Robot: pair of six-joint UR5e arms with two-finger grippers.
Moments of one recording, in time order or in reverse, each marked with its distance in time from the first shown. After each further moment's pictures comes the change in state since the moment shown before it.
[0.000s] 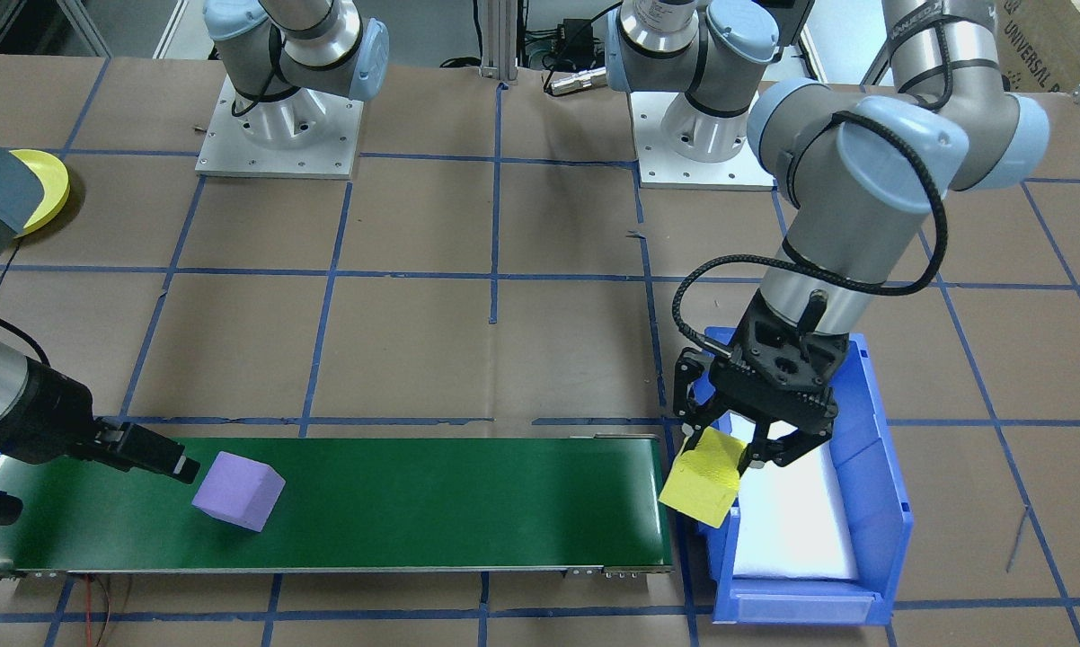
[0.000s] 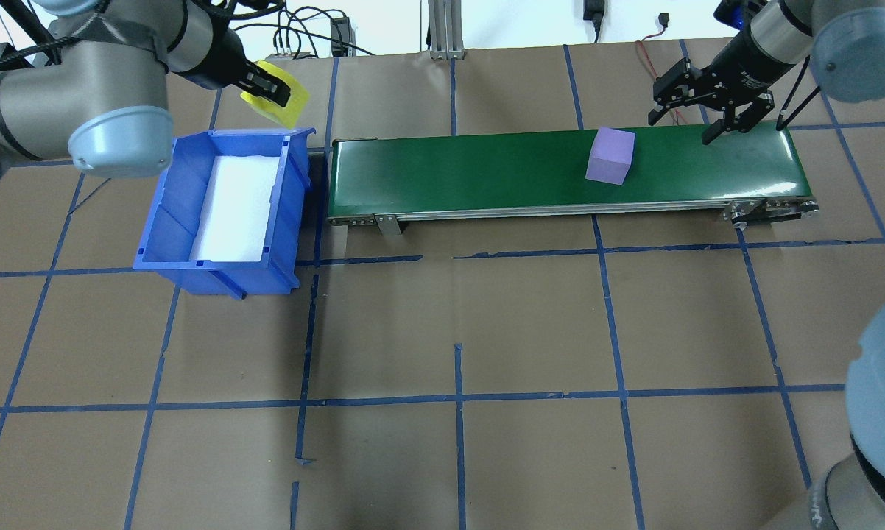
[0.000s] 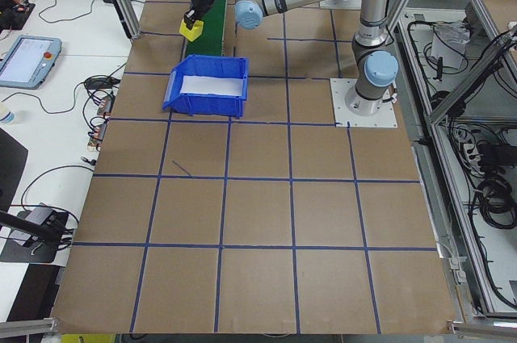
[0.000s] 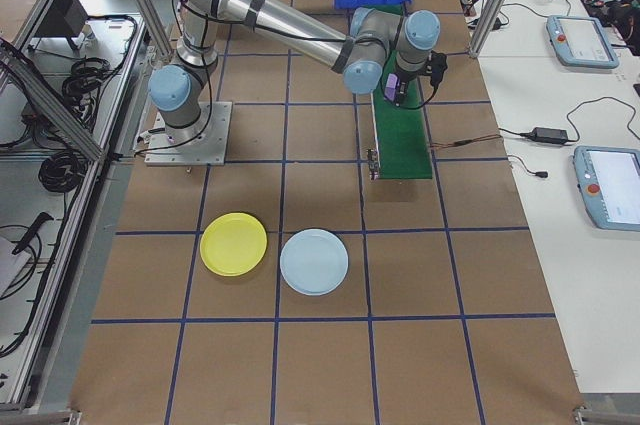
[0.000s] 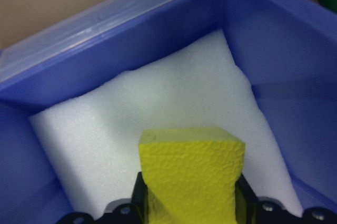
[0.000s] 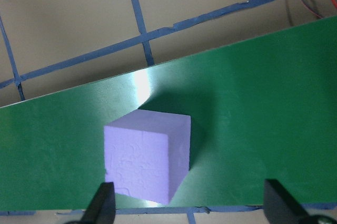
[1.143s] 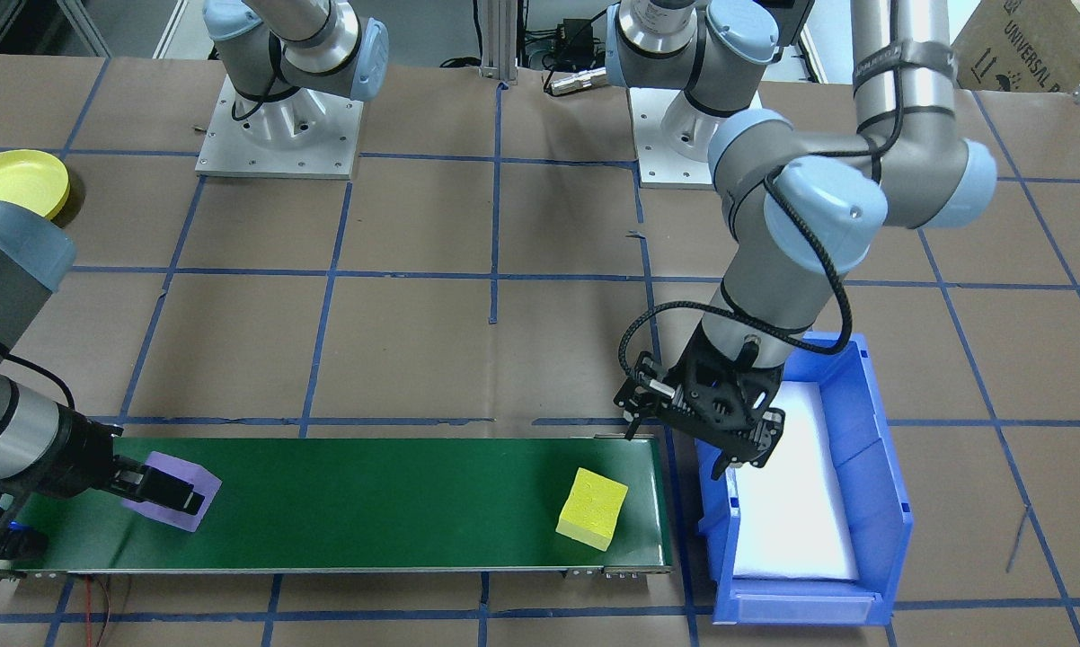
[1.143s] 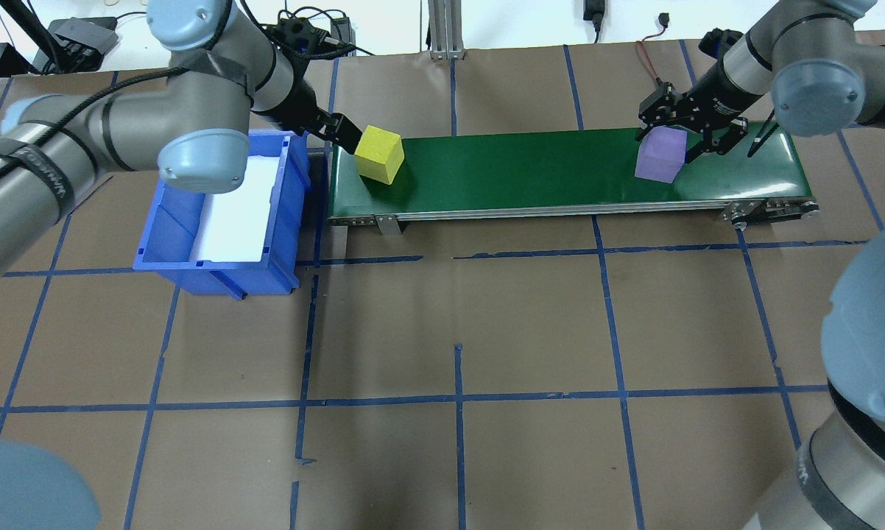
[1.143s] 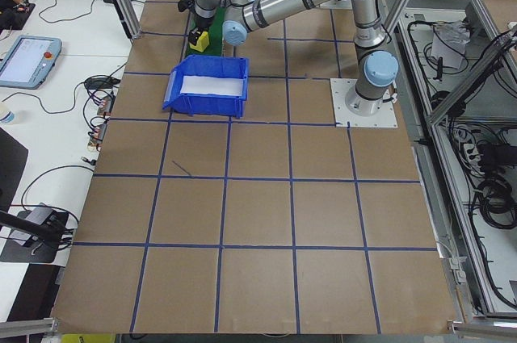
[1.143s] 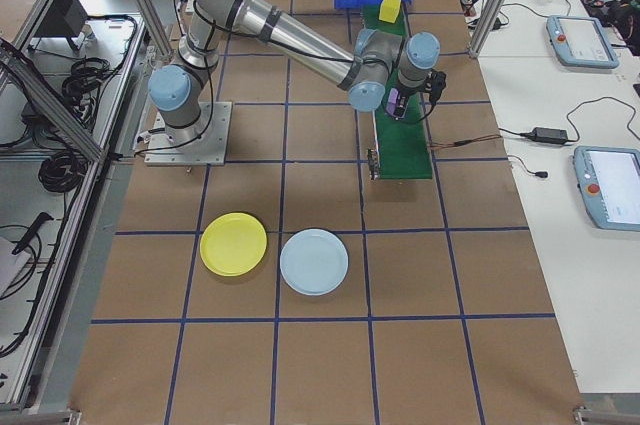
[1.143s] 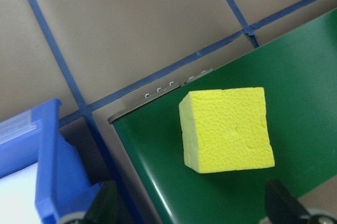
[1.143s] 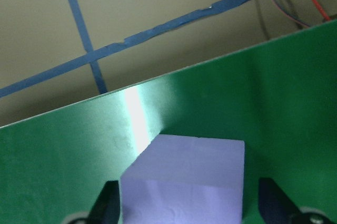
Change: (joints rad) left arm -0.049 -0.002 0.013 -0.139 0.091 -0.110; right arm -0.001 0.081 0.030 -0.127 -0.094 0.033
